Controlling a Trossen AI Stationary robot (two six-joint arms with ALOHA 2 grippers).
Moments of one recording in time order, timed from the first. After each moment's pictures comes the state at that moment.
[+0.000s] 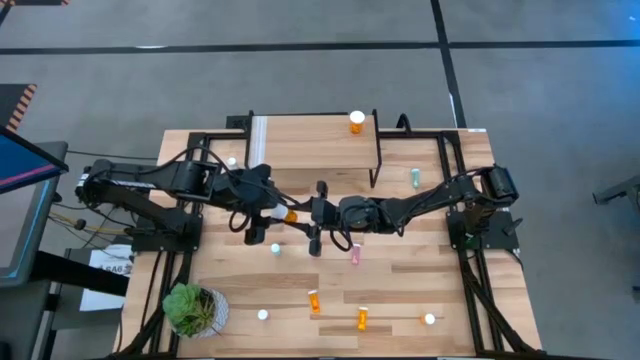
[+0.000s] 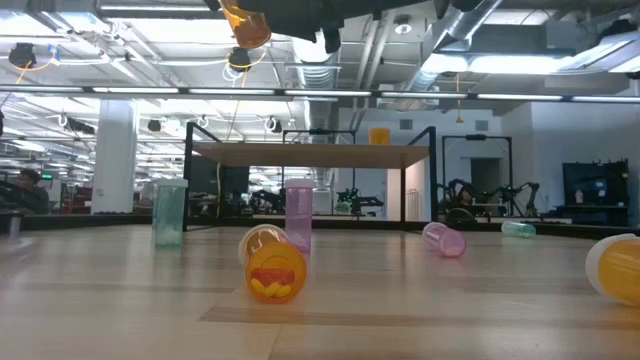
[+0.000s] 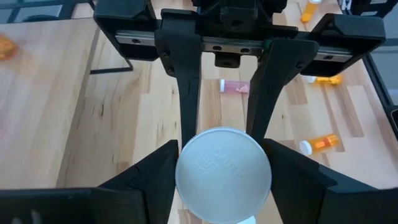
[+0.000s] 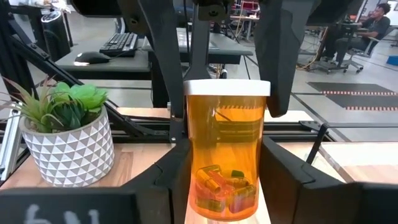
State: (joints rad) left arm -0.11 1.25 1.35 -0.85 -0.11 -0.03; right arm 0.14 1.77 1.19 0.49 0.26 -0.02
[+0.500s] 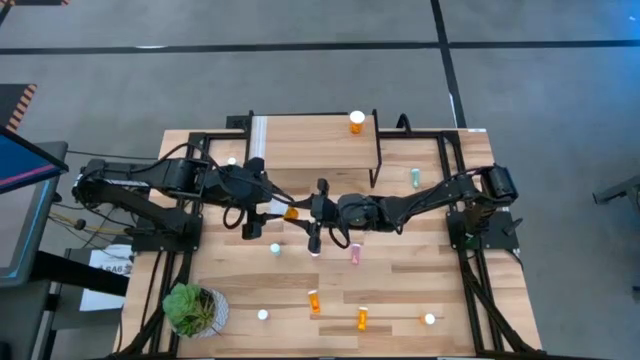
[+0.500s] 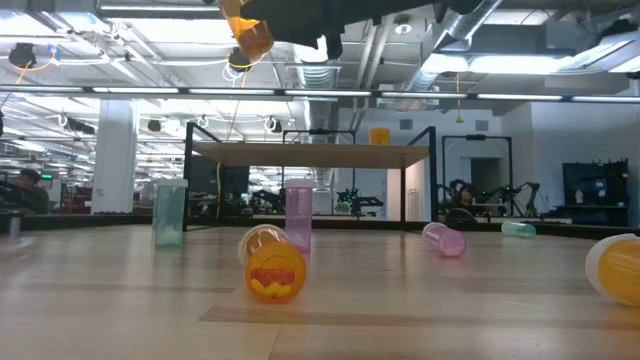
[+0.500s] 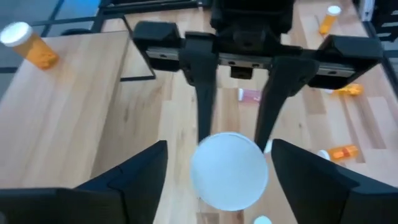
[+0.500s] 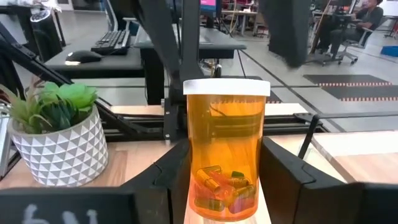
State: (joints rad) left arm -0.11 1.21 1.35 -0.85 -0.19 -0.02; right arm 0.13 1.77 1.19 0.47 0.27 0.00
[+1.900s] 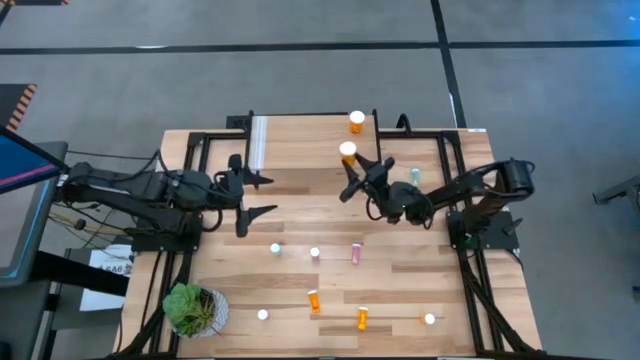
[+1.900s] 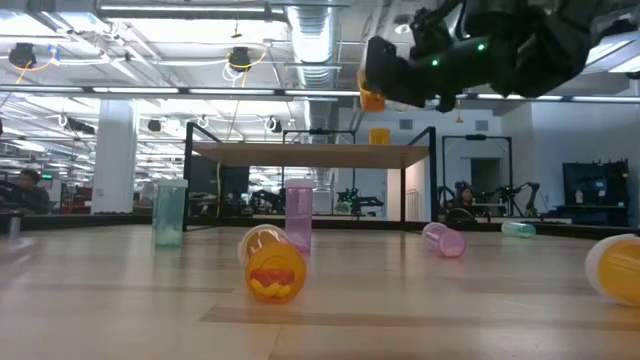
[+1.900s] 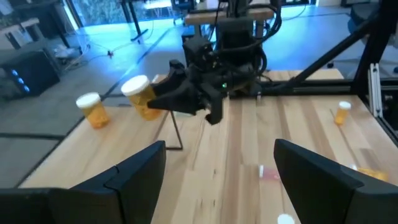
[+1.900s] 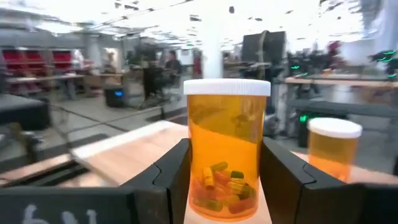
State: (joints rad) left arm -0.18 0.91 0.96 -0.33 -0.37 0.00; right arm -0.02 1.64 0.61 1.25 0.90 -0.10
